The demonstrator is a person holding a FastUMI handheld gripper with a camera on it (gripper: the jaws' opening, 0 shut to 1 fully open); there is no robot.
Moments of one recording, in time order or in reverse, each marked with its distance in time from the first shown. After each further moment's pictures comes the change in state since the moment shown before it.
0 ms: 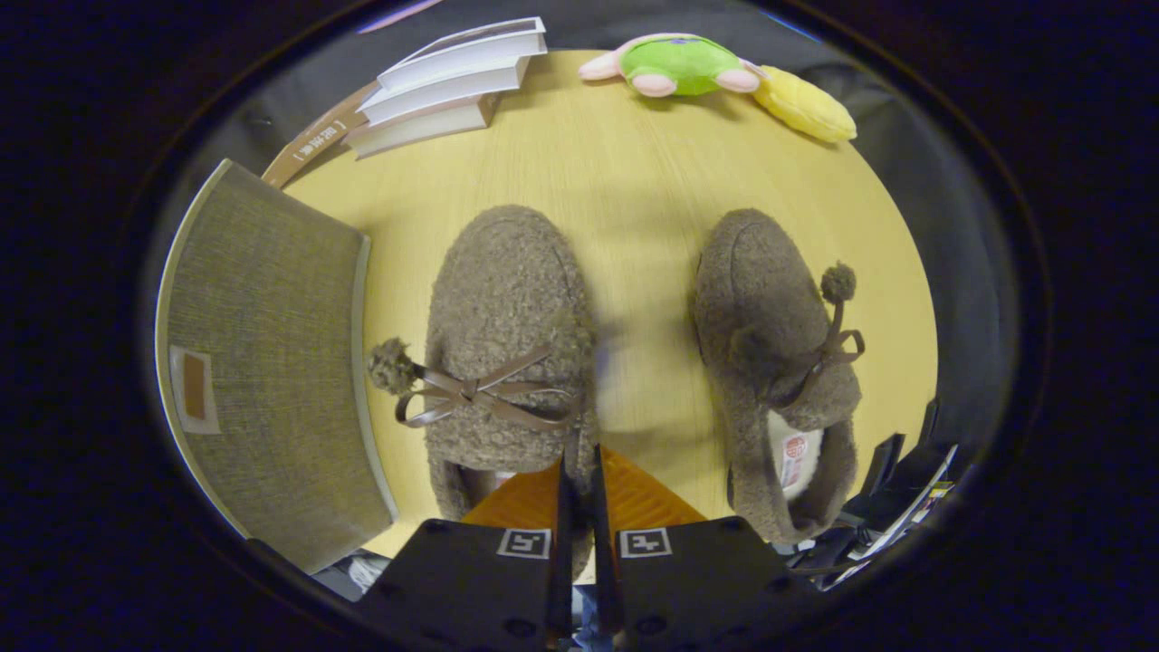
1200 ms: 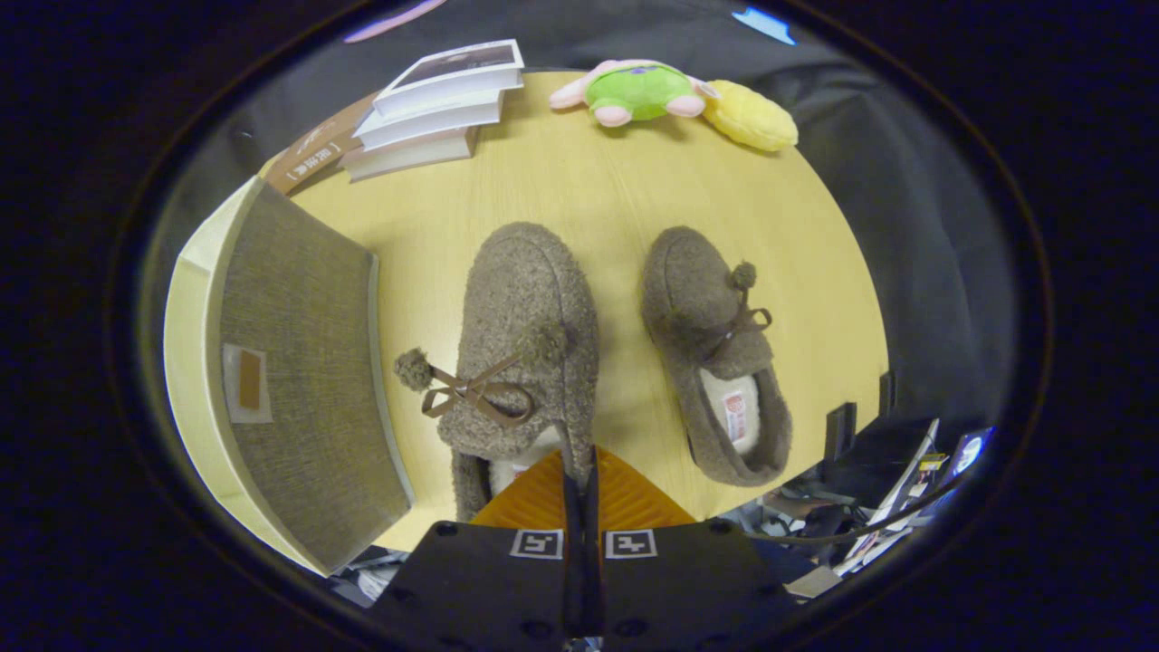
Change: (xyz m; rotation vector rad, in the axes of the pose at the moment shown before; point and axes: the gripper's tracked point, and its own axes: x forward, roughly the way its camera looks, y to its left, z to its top) arm -0.067 -0.005 -0.009 0.055 -0.058 -0.128
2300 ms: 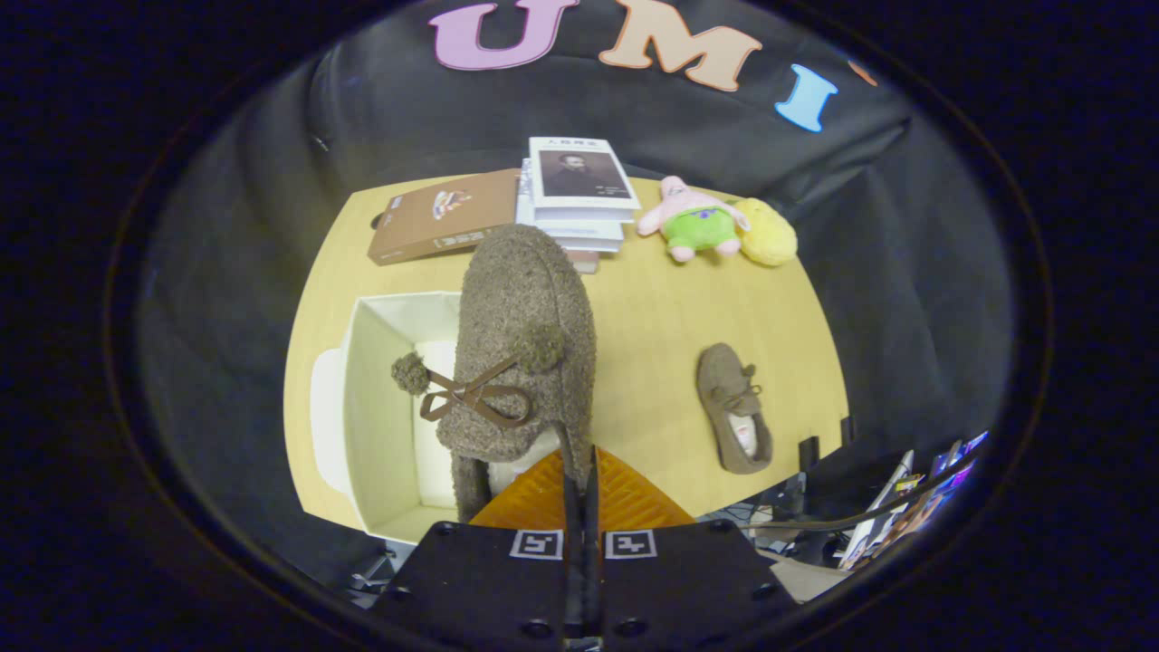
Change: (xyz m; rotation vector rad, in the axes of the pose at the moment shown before) arm -0.167 0.152 0.037 -0.079 -0.208 0.020
